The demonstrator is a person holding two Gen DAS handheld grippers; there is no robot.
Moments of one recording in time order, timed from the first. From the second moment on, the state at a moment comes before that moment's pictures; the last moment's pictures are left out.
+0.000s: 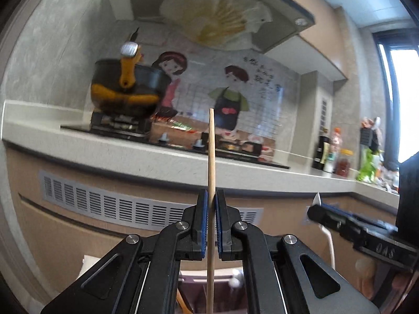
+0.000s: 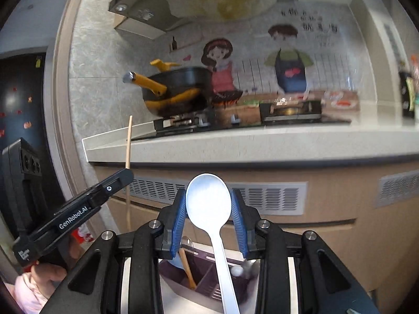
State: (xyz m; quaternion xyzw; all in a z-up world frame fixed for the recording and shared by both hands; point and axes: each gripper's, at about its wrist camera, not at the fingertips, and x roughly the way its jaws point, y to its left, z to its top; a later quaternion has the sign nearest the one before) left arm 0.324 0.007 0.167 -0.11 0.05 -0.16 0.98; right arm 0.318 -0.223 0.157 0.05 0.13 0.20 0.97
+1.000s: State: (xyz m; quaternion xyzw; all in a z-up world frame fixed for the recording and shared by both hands) left arm 0.383 -0.017 0.026 -0.08 0.19 -0.14 0.97; right arm 0.369 -0.210 0.035 -0.03 0.21 0.14 0.97
